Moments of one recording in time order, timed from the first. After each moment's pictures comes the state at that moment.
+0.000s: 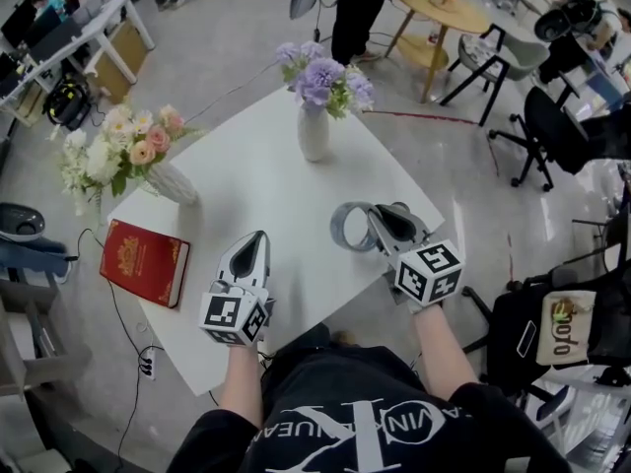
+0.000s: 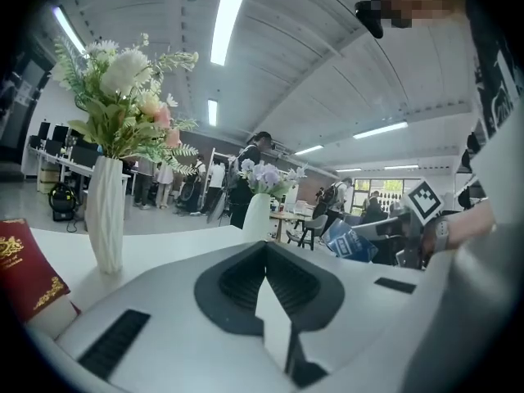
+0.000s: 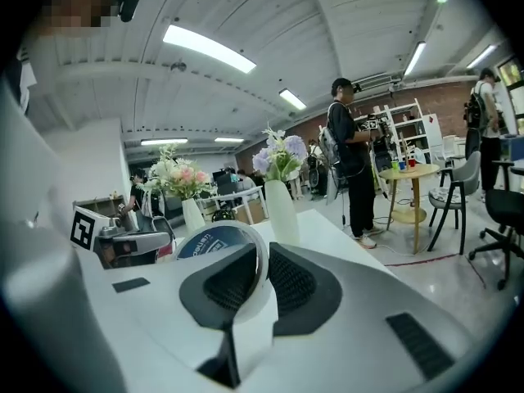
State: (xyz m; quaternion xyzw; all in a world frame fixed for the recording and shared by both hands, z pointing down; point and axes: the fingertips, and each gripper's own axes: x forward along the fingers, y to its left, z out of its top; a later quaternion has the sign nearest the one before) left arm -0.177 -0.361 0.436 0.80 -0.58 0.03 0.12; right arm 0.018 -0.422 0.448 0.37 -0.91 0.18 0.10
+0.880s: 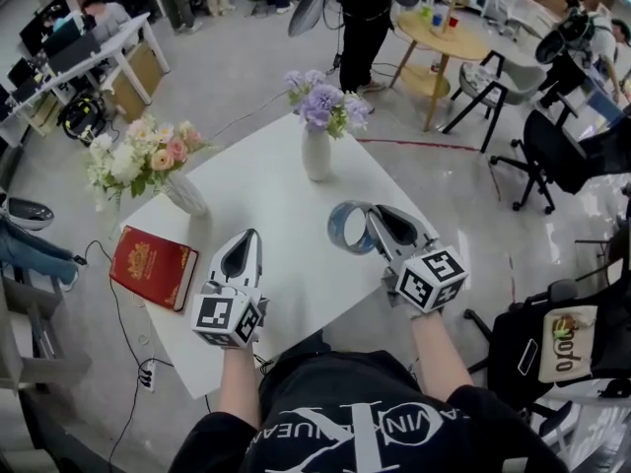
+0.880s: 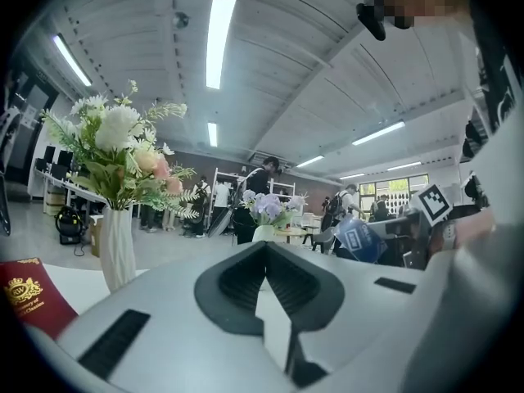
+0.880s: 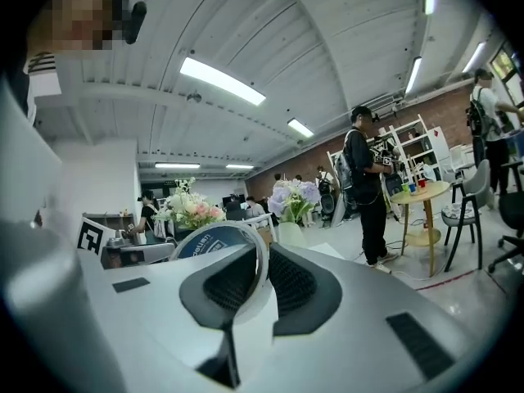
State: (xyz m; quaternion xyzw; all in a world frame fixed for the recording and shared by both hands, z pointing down) left arm -0.184 -0.354 0.371 0.79 -0.61 0.00 0.05; right arm 0.020 -0.417 0.378 0.35 -0.93 0.14 0.00
